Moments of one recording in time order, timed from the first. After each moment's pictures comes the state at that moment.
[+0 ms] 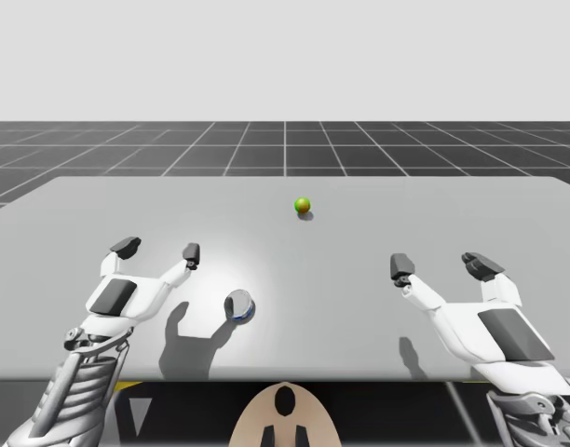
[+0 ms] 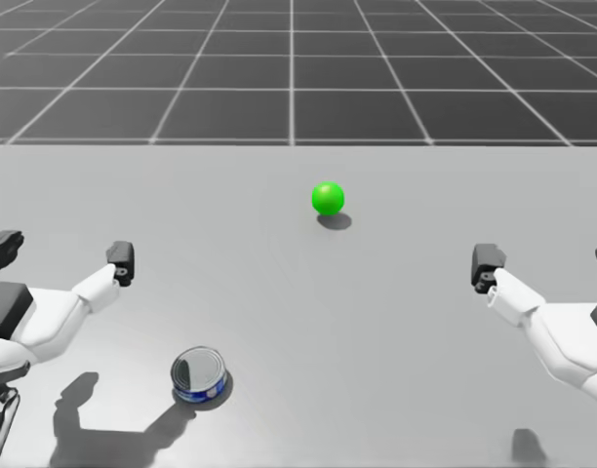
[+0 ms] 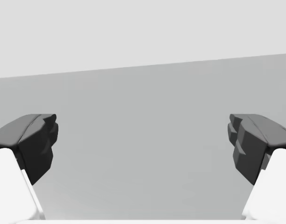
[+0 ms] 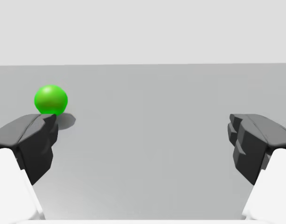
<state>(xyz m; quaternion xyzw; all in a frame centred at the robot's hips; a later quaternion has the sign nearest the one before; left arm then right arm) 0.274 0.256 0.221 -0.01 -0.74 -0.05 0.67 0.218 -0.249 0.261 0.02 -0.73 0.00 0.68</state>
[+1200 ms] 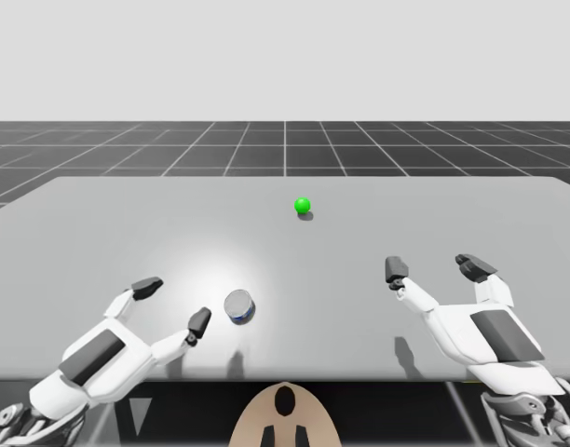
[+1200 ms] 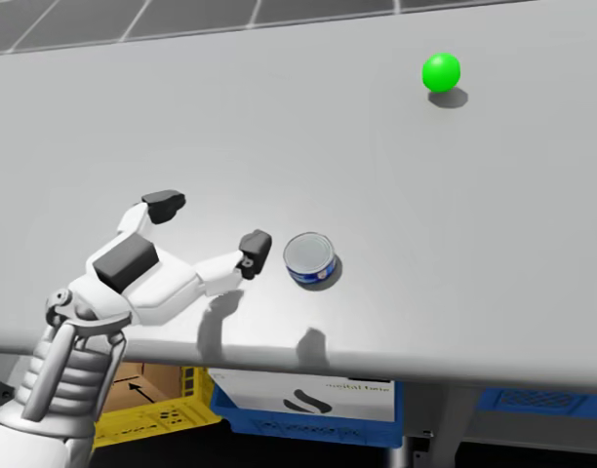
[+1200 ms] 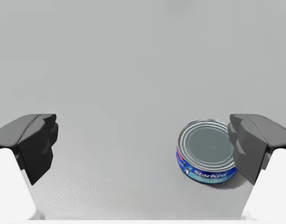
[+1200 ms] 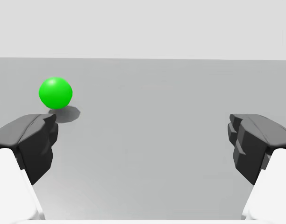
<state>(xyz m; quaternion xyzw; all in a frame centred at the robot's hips) 0.206 0.254 0.228 -0.13 -0.61 -0.19 0.76 0.217 -0.245 0.257 0.02 -0.73 0.01 0.68</state>
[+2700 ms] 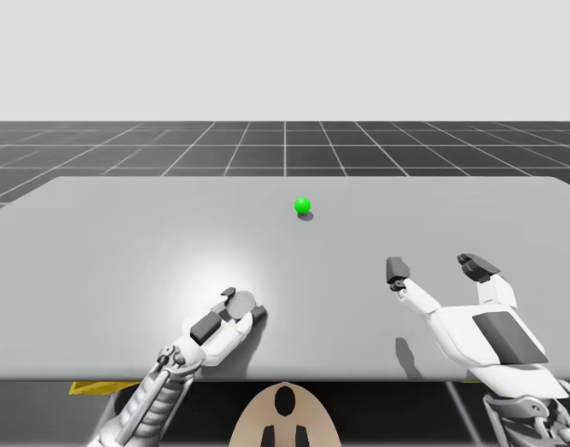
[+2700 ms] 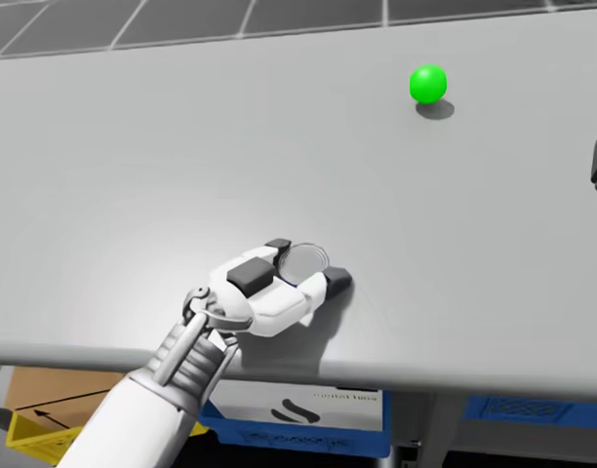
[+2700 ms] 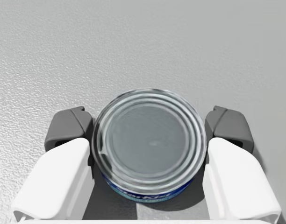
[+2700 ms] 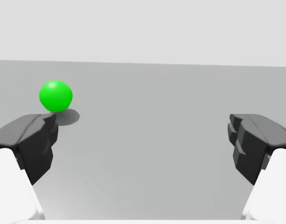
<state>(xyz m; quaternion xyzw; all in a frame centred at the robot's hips) 0.257 0.163 0.155 -0.13 -0.51 -0.23 0.82 0.216 -0.245 0.257 0.01 -0.73 0.02 0.68</state>
